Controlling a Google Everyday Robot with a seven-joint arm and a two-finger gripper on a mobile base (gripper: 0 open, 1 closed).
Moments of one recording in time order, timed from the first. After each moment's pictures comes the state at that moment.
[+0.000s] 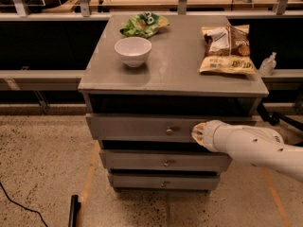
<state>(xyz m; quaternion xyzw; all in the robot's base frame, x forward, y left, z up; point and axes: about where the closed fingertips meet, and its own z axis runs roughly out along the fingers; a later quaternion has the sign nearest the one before) 0.593 -0.174 0.652 -0.64 0.64 -0.16 0.39</state>
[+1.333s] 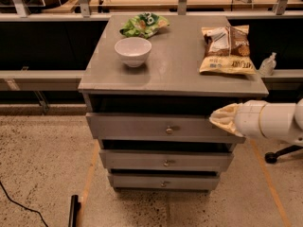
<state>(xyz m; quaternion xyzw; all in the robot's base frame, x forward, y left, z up) 0.540 -0.200 0.782 -0.55 0.70 0.01 0.45</state>
